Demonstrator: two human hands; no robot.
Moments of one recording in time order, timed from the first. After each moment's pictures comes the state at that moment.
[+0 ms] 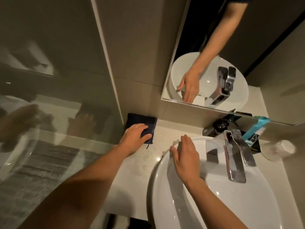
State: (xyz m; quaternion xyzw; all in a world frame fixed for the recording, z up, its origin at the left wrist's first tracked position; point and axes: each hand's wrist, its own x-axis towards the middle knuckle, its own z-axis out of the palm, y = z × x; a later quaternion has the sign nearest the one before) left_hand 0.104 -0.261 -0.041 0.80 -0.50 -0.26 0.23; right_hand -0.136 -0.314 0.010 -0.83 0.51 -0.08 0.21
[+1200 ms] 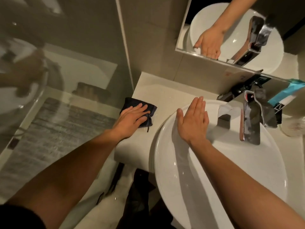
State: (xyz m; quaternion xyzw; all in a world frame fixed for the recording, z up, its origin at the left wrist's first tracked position) left_hand 0.067 -0.150 -0.078 0.78 -0.52 -0.24 0.23; right_hand -0.141 -0.303 -0.021 -0.85 0.51 0.01 0.15
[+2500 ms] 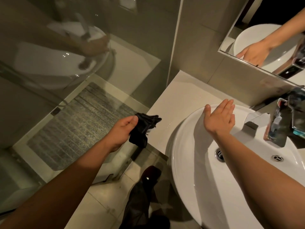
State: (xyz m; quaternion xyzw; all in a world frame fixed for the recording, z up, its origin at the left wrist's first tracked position) left_hand -0.013 0.007 0.015 0.70 -0.12 -0.36 0.61; right_hand -0.143 -0.315 -0.025 -0.85 0.49 -0.02 0.19
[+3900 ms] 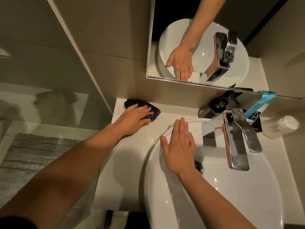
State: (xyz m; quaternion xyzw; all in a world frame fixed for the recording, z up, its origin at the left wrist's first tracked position) left_hand 0.109 -0.310 -0.075 0.68 -0.69 -0.22 0.13; right_hand -0.140 -0.304 -0.022 -0.84 0.52 -0.01 0.16
